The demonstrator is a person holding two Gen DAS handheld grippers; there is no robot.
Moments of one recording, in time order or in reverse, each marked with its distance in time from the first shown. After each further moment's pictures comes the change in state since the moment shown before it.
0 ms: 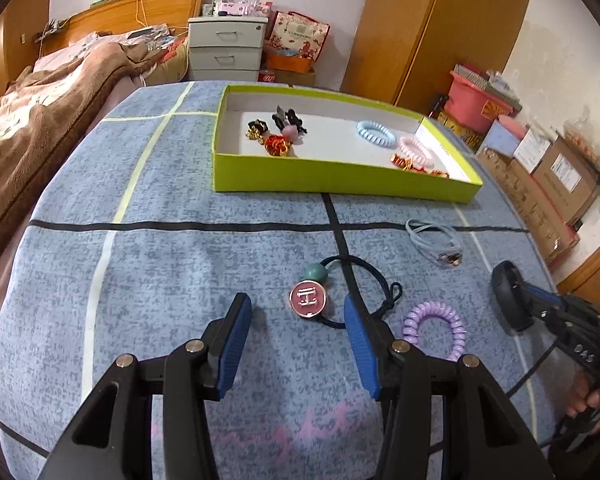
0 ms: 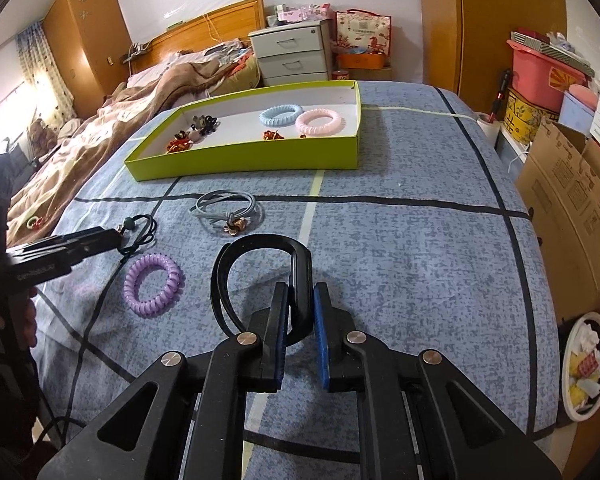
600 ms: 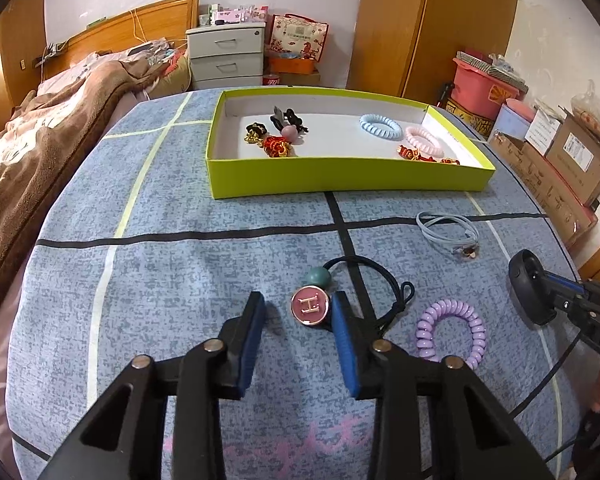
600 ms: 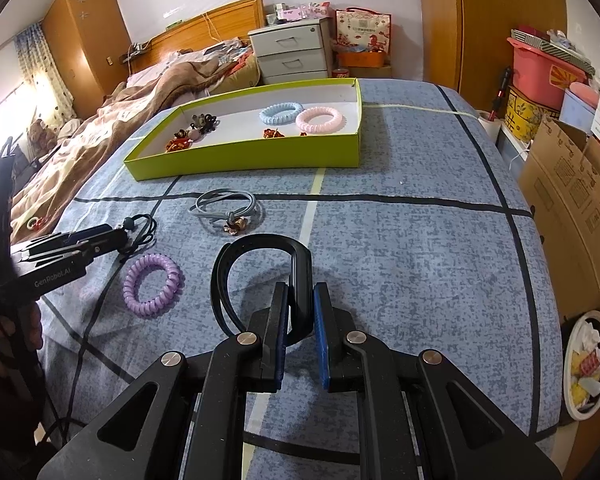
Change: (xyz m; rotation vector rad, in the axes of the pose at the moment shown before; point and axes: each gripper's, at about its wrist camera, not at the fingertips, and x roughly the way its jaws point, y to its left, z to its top) left arm 0.005 -0.009 -0.001 0.059 -0.017 0.068; right arm 0.003 0.003 0.000 0.000 0.003 0.002
